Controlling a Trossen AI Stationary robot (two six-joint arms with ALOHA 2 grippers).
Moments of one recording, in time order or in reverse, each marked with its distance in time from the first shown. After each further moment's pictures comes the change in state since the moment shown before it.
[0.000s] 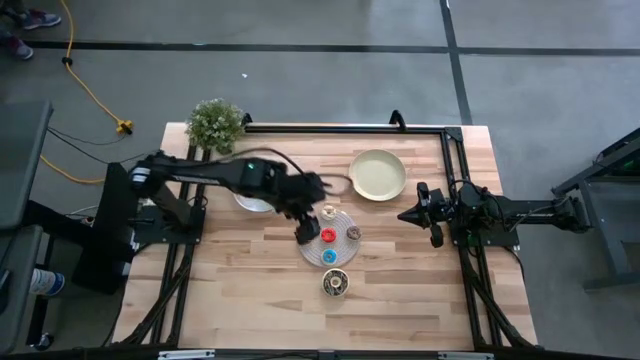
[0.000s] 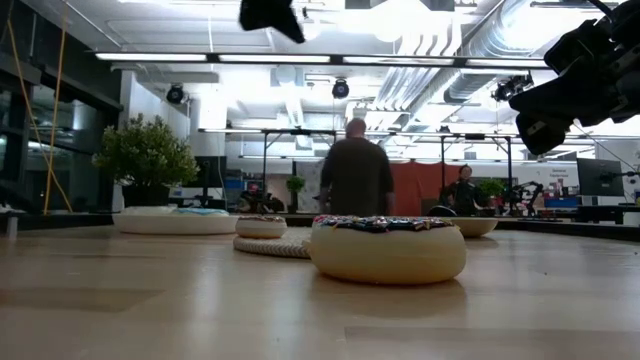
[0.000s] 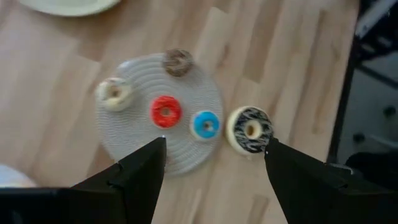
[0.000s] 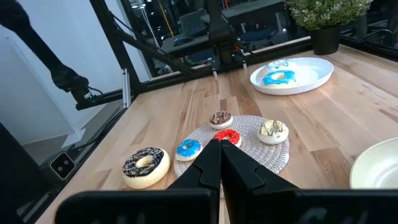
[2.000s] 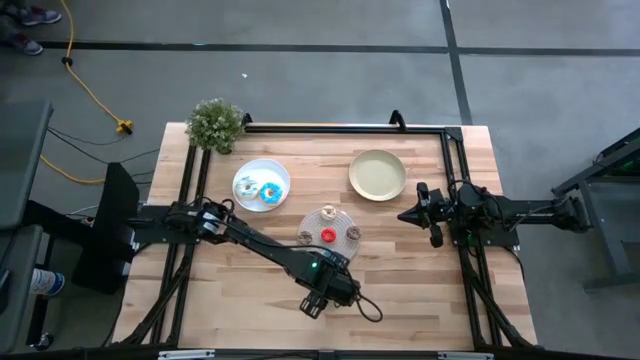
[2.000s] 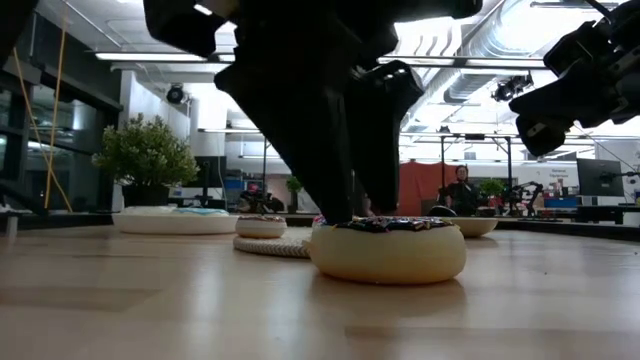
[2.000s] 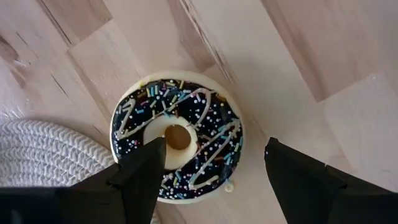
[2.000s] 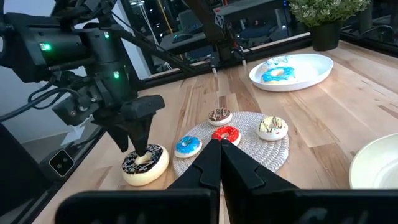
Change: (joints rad) left arm -0.301 0.574 0.188 0.127 -0.072 0.654; right arm 0.000 0.007 0.000 -0.007 0.001 0.000
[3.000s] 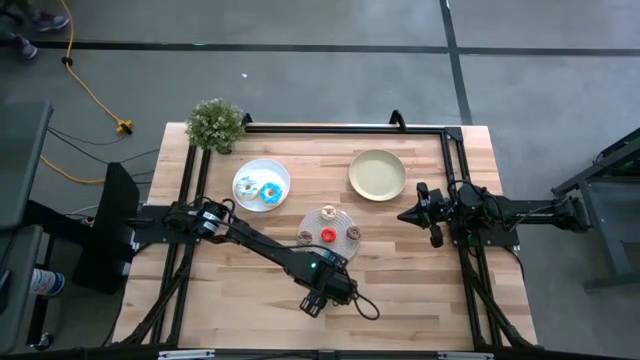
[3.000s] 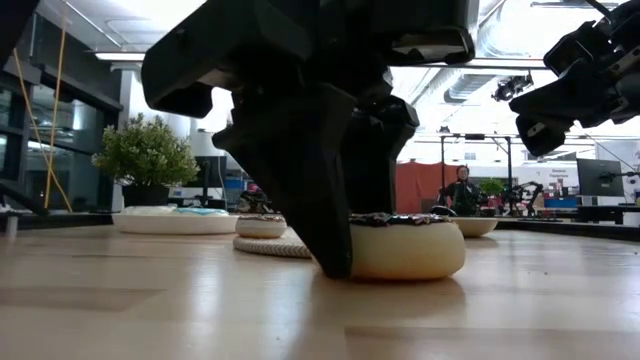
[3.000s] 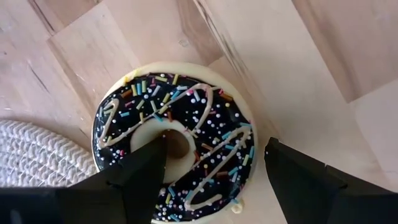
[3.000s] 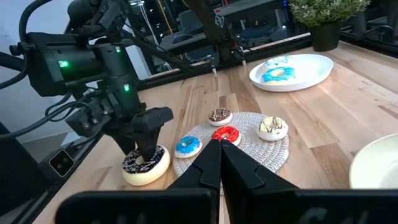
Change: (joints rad) left arm 0.013 0.000 -0.104 0.118 -0.021 -0.001; right arm 0.000 0.000 0.000 0.000 0.000 0.000
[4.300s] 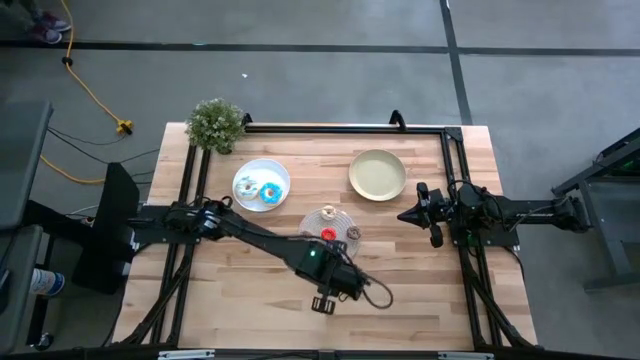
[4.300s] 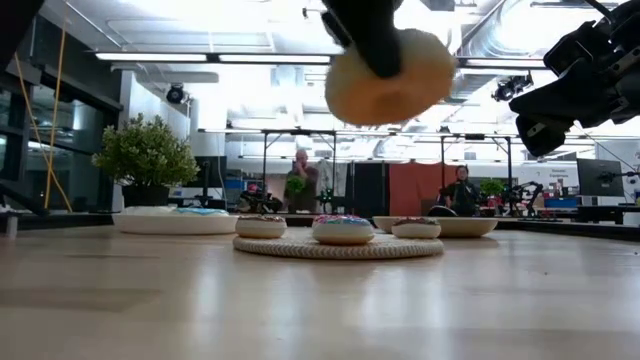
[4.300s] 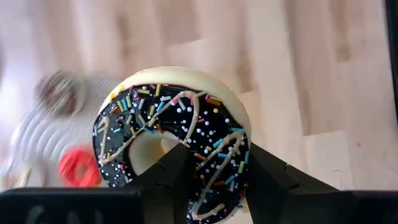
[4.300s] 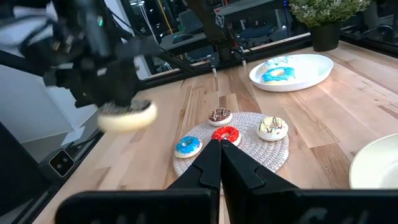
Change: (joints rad) left arm 0.021 0.000 0.407 -0.403 -0.060 -0.334; right arm 0.000 0.000 0.000 0.000 0.000 0.000
